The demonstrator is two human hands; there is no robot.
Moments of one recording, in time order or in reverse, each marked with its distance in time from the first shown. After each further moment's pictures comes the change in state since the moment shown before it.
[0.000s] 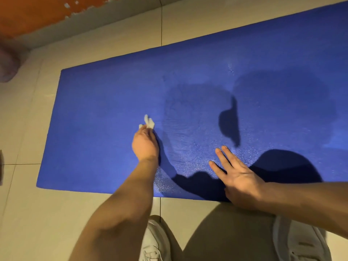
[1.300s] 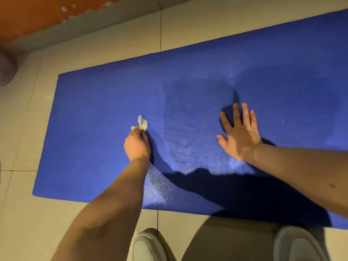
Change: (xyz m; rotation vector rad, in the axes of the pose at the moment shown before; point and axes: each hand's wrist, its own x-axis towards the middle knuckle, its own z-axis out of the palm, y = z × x) left_hand 0.042 -0.001 0.000 -0.024 -0.063 -0.144; right_hand 0.101 0.077 -0.073 -0.178 0.399 0.405
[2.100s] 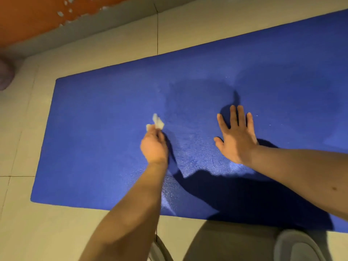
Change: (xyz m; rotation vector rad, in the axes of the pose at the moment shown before) left_hand -0.033 0.056 0.023 -0.116 0.054 0.055; right_hand 0.003 0.000 -0.005 0.046 0.016 -0.017
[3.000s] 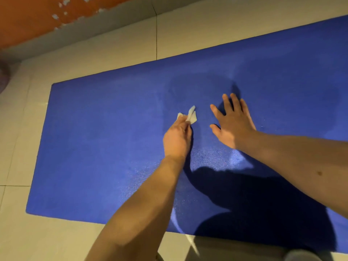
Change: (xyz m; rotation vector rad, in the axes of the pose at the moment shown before) left_hand 0.018 0.057 0.039 -0.038 -0.178 0.491; right_hand 0.069 0.006 -0.032 -0.007 0.025 -0.056
